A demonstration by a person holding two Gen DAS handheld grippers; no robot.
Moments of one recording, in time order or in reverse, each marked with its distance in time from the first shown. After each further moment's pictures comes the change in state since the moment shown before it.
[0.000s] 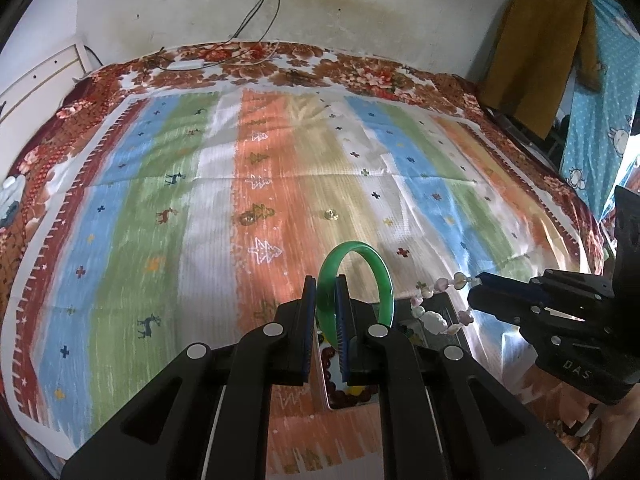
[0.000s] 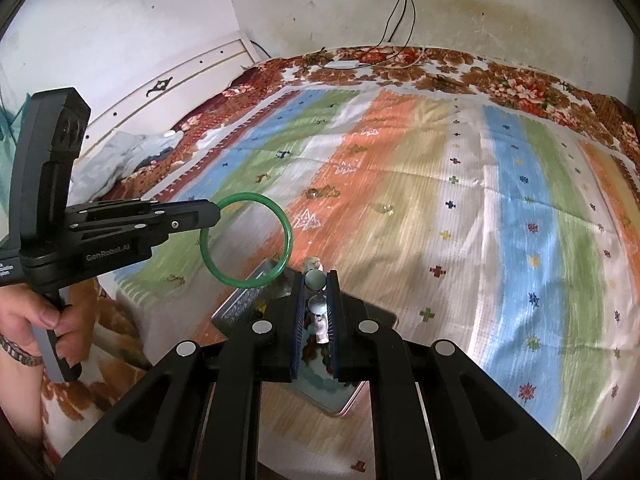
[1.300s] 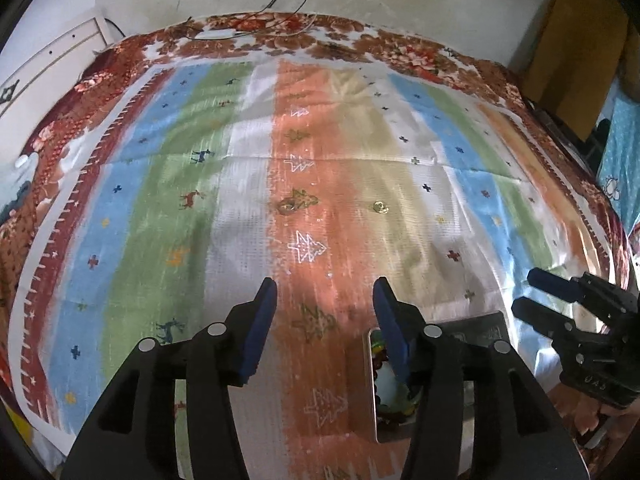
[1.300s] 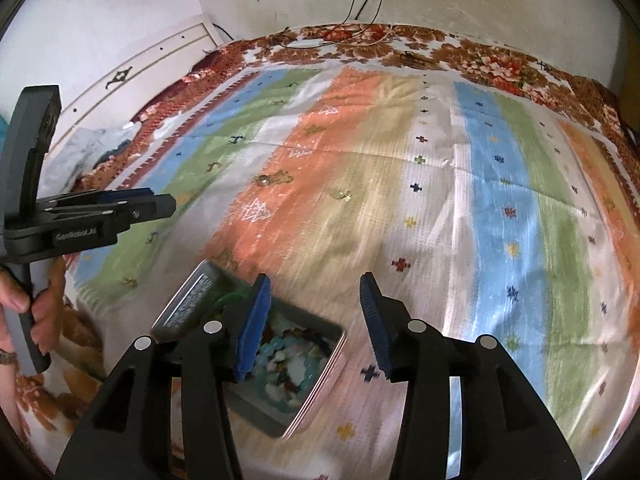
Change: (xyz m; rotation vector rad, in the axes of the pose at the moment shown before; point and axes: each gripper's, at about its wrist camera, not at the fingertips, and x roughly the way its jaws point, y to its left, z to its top) left arm 0.039 0.033 0.025 -0.068 0.103 0.105; right arm 0.034 -0.030 0.014 0.043 0.077 -0.115
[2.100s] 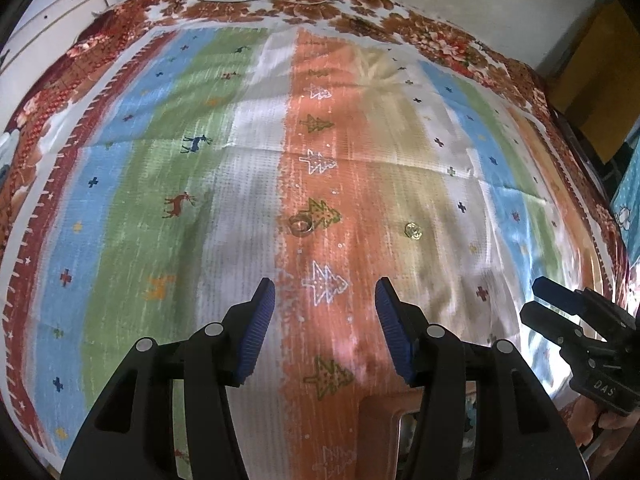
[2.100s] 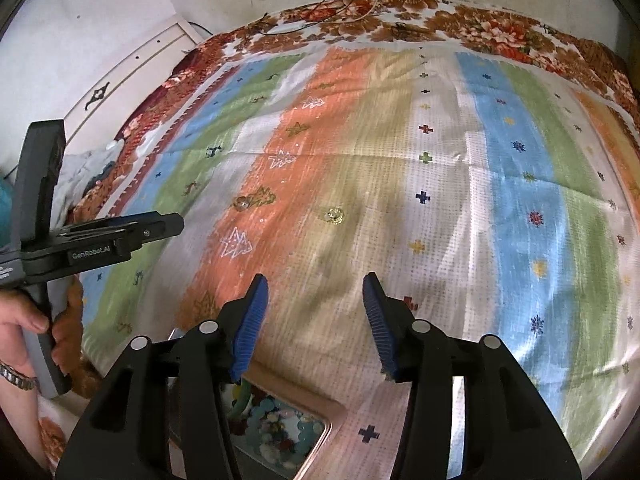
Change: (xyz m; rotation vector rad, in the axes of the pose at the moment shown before) left arm 0.063 0.027 0.048 -0.100 0.111 -0.021; right arm 0.050 -0.026 0.046 0.107 0.083 0.060
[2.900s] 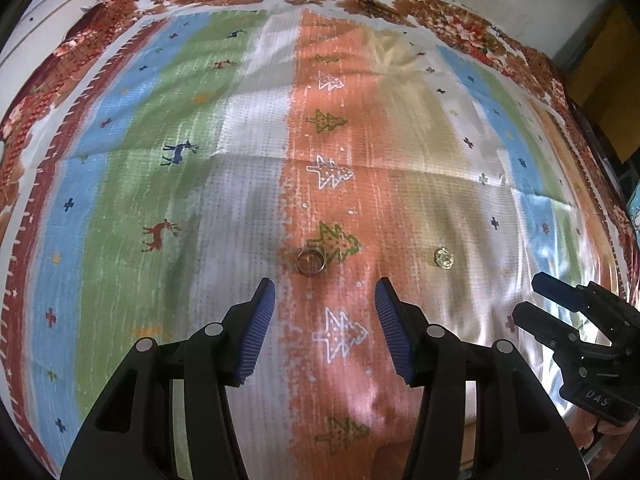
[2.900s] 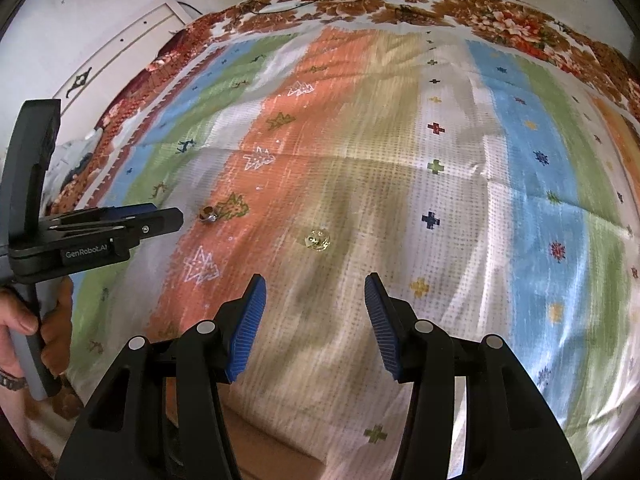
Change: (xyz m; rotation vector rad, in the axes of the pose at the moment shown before) left arm 0.050 0.005 0.036 0.012 0.066 0.034; right arm 0.054 -0.009 0.035 -0.029 0.073 -0.034
